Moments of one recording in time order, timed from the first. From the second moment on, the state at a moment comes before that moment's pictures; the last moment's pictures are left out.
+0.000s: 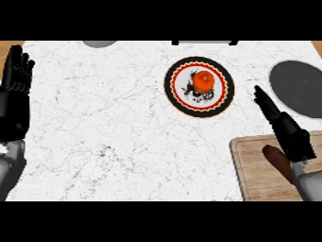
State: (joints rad) left arm -0.27 0.49 -0.13 -1.54 0.21 0.42 -0.09; right arm -0.17 -0.45 0.23 -1.43 -0.11 -0.06 -0.04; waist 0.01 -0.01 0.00
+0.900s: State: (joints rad) left arm -0.19 0.48 -0.31 -1.55 0.23 0.18 0.13; right arm -0.16 -0.79 0.26 -1.32 0.40 -0.17 -0.20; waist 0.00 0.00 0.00
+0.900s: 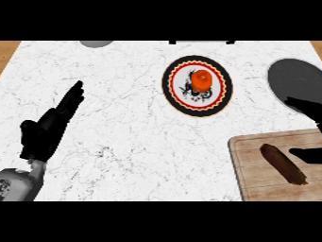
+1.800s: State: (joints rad) left arm -0.21 0.46 -0.30 -1.56 0.21 0.15 0.16; right arm -0.33 -0.80 0.58 -1.60 0.71 0.55 0.59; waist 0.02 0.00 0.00
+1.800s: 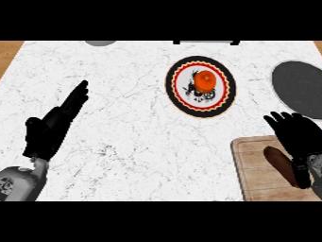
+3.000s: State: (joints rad) left arm -0.17 0.37 -0.19 -1.57 0.11 0.05 0.18; right arm -0.20 -0.61 0.58 -1.64 0.99 0.75 0.76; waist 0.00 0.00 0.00
